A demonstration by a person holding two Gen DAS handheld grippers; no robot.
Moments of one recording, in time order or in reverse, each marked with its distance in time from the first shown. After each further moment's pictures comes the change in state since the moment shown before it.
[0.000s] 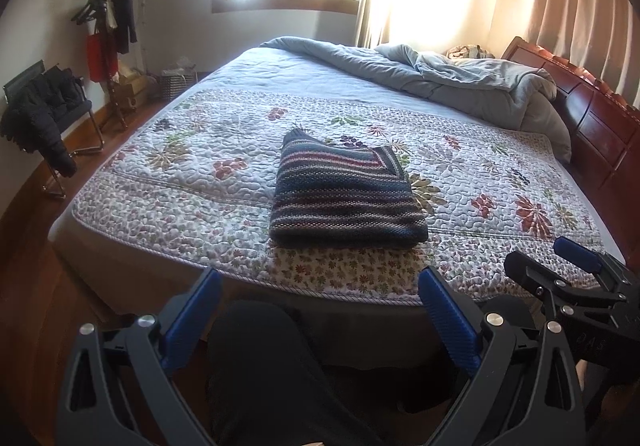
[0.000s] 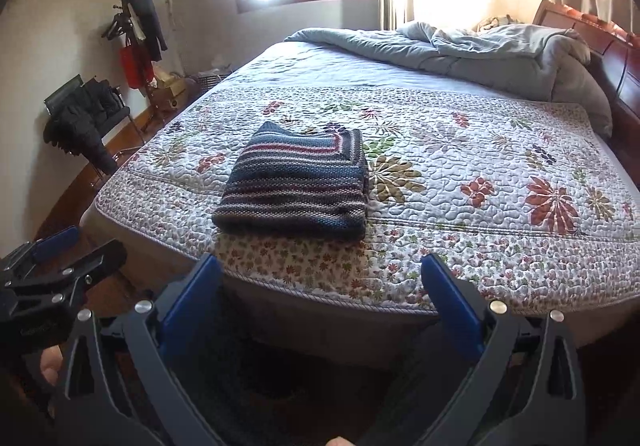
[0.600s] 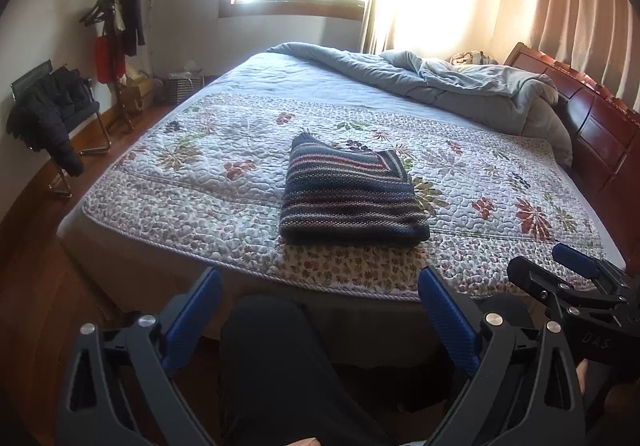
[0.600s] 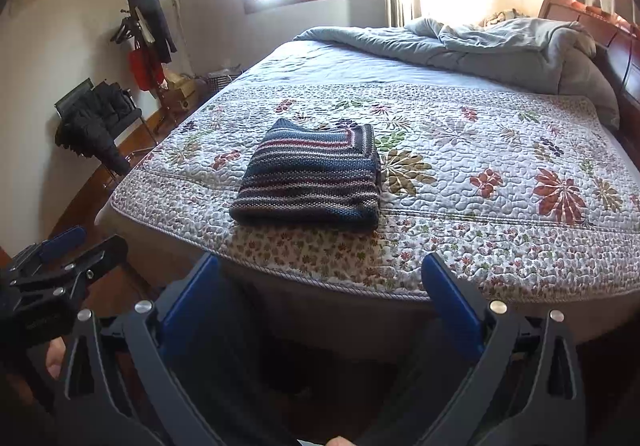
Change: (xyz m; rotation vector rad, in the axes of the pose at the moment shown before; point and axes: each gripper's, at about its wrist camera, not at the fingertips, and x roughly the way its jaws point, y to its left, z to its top) left arm -0.022 0.007 -0.009 -0.007 -0.020 0.020; right arm -0.016 0.005 -0.011 0.016 0.004 0.054
